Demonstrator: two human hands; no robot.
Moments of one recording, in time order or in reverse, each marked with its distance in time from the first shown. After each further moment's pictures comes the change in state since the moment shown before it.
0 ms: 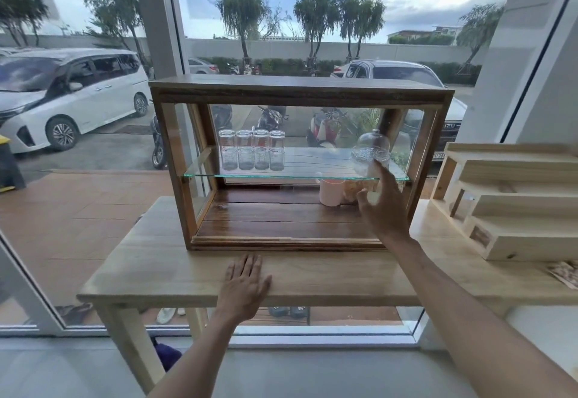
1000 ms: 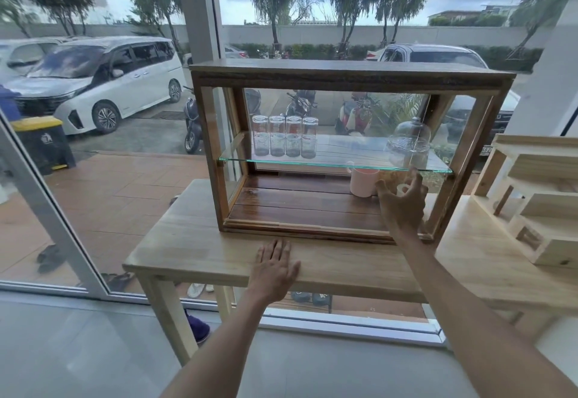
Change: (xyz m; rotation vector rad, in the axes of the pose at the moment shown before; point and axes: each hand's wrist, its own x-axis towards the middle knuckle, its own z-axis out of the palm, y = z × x) left_hand 0.001 0.003 -0.004 -0.010 -0.039 -0.031; right_hand -0.016 -0.029 0.035 0.229 0.087 0.429
